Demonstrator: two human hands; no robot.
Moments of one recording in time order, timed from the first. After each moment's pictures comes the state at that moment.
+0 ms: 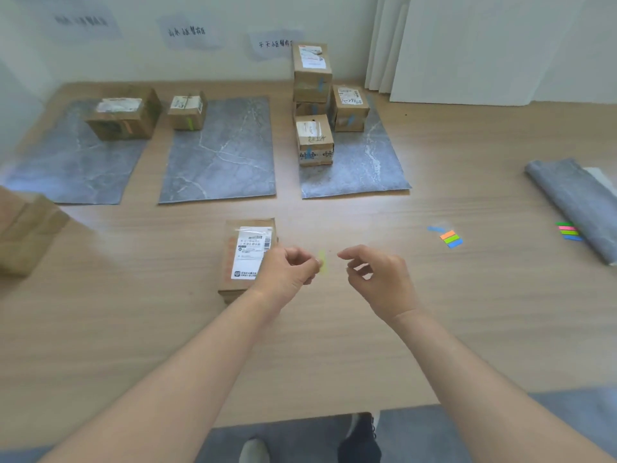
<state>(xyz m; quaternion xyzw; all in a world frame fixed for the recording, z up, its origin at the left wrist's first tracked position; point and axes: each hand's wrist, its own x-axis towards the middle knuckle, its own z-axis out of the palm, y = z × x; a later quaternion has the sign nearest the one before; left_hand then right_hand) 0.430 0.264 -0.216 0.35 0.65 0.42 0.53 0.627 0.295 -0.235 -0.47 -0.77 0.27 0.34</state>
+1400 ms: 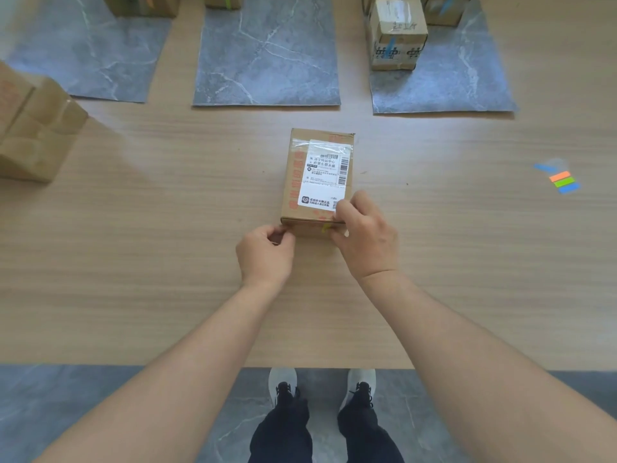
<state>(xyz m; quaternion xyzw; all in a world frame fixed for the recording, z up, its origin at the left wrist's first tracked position) 0.312 0.197 -0.346 0.28 0.83 0.38 0.30 0.462 0.262 -0.346 -0.52 -0.81 0.09 0.25</state>
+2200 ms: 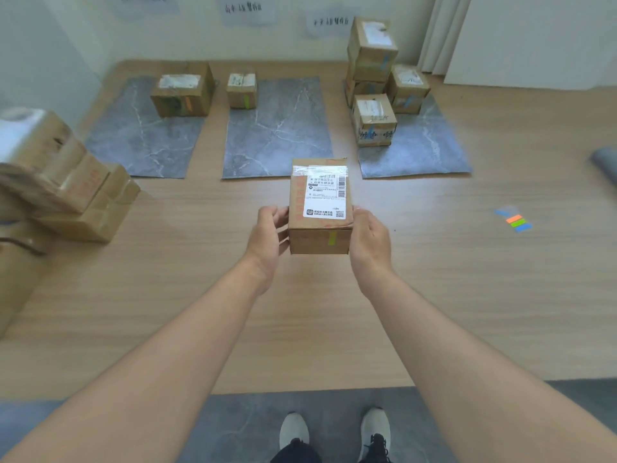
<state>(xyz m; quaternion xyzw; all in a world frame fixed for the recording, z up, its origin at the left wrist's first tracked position) 0.274 0.217 -0.205 0.21 0.62 0.53 0.53 0.420 0.251 -0.218 -0.62 -0.45 0.50 0.40</state>
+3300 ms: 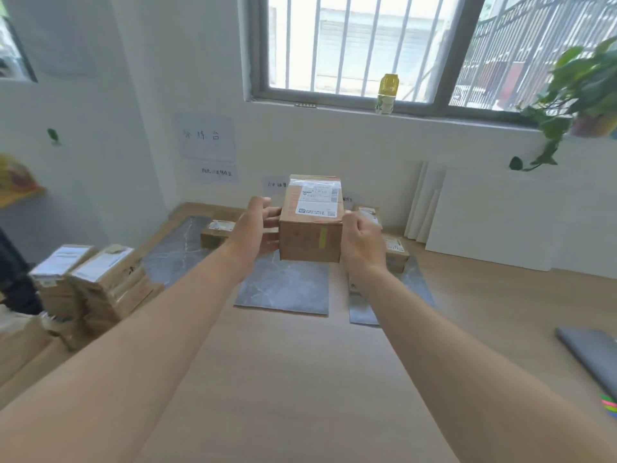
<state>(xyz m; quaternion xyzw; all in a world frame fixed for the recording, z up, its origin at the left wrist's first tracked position) 0.244 0.284 0.068 0.32 0.58 0.62 0.42 0.416 0.340 0.064 -0.49 -0.65 0.37 0.45</state>
